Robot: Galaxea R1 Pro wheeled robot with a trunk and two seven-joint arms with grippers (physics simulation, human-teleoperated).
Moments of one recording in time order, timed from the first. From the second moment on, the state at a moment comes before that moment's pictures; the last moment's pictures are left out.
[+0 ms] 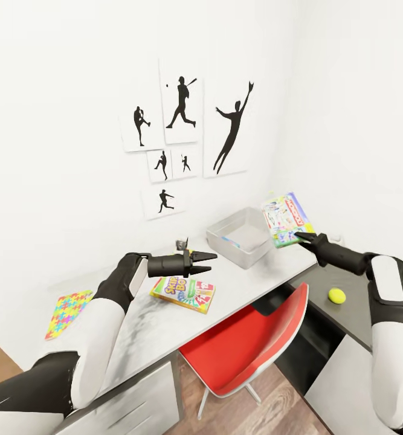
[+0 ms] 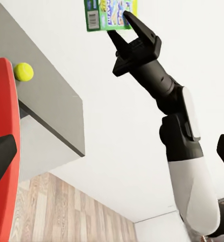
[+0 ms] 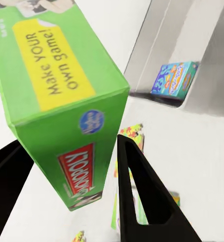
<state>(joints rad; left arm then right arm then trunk) -1.02 -0.14 0.12 -0.62 0.08 0.98 -1.21 -0.87 -0.22 -0.44 -1.05 -0.91 1.04 0.09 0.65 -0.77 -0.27</state>
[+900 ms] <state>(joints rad) -1.02 -0.14 0.13 -0.62 0.08 0.98 -1.21 -1.02 -0.22 -0.29 -0.87 -0.91 1.04 0.03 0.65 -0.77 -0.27</state>
